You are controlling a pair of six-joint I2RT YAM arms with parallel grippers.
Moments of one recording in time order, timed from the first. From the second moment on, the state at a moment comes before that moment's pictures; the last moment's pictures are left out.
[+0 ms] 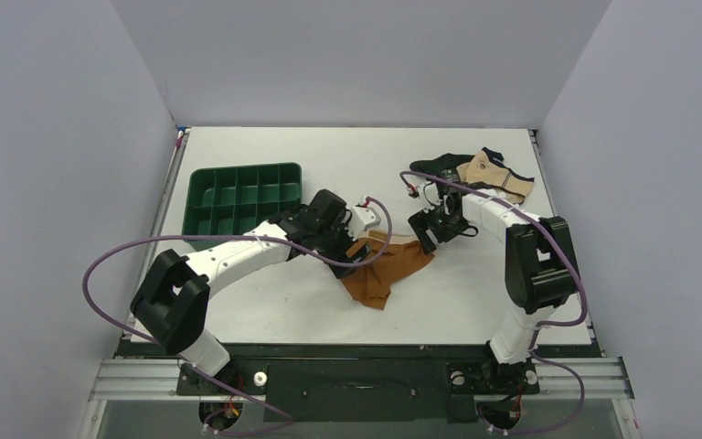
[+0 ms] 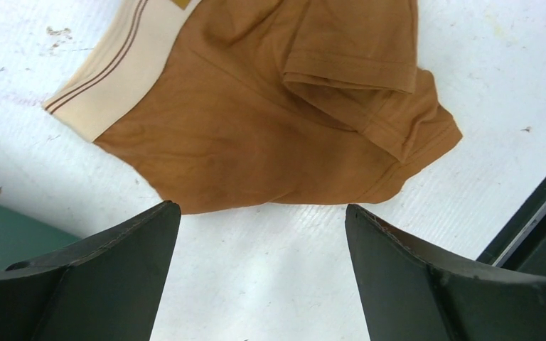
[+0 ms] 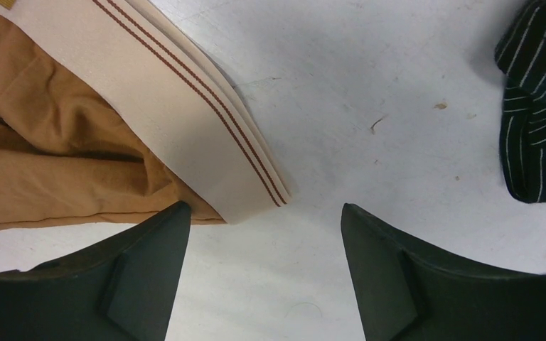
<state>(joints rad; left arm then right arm) -0.75 1.58 1.11 -0.46 0.18 0.20 0.26 1.78 1.18 -0.68 -0.13 -0.35</state>
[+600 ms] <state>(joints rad) -0.54 1.56 1.10 -0.42 0.17 0.16 0.29 1.86 1.22 -0.73 -0.11 -0.38</state>
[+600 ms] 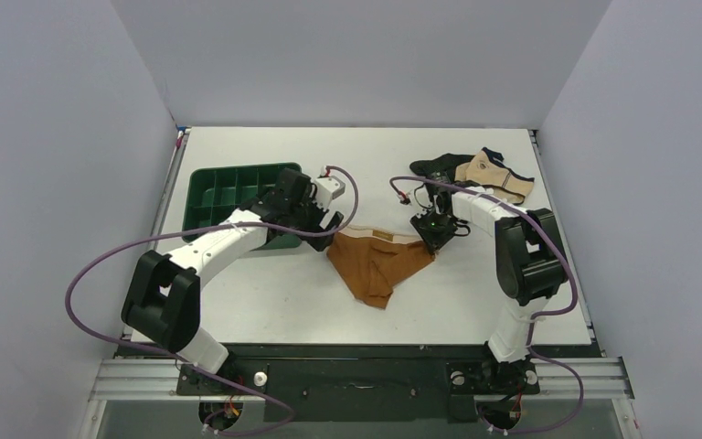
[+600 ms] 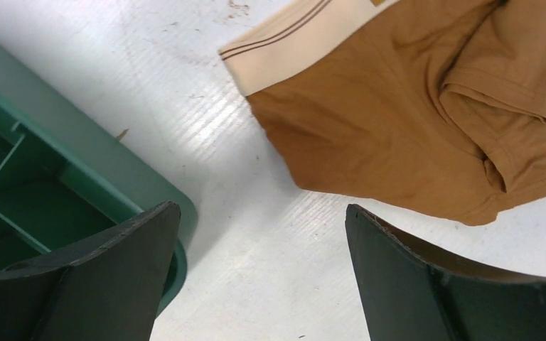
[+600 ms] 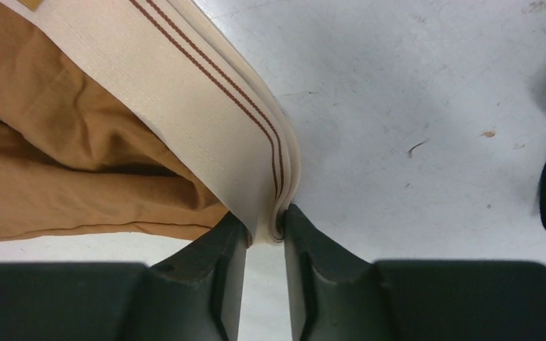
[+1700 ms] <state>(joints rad) -0.49 2.18 1.60 -0.36 0.39 -0.21 0.29 1.65 1.20 -0.84 -0.12 -0.47</state>
